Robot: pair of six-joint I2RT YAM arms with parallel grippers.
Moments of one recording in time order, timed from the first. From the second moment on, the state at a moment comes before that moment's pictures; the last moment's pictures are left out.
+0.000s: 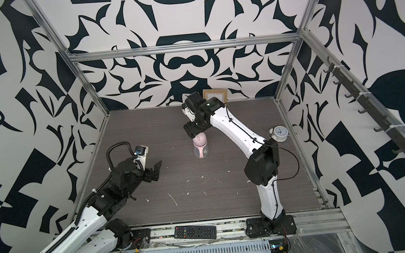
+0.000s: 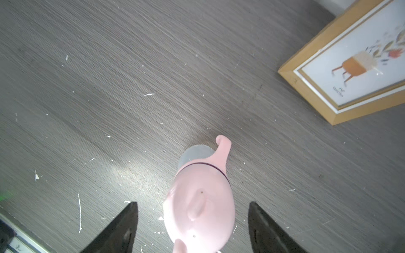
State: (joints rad) left arm -0.62 0.77 0.54 -0.25 -0.23 -0.06; right arm 0.61 1.97 2.06 -1.13 -0.06 0.03
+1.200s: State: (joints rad) left arm -0.64 1.53 0.87 0.42 0.15 -0.16; right arm 0.47 1.57 1.18 -0.21 -0.37 0.05
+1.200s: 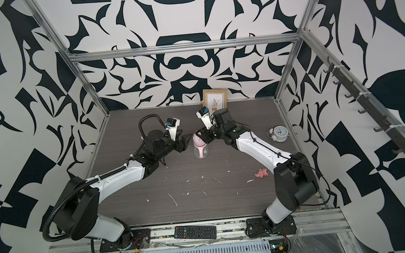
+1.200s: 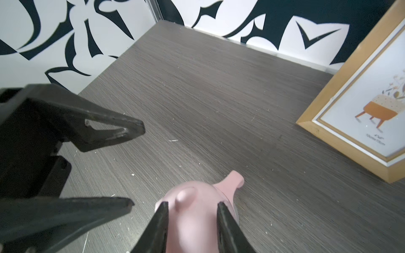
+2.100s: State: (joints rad) left arm -0.67 1.64 0.91 0.48 0.14 -0.19; right arm 0.46 1.53 0.99 0.09 -0.36 0.16
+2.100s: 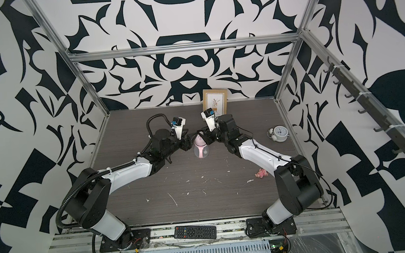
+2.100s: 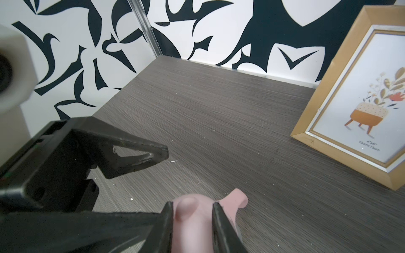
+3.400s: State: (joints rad) left arm -0.65 1.52 0.86 0.33 0.07 -0.21; right arm 0.55 1.55 1.06 0.00 -0.20 0.21
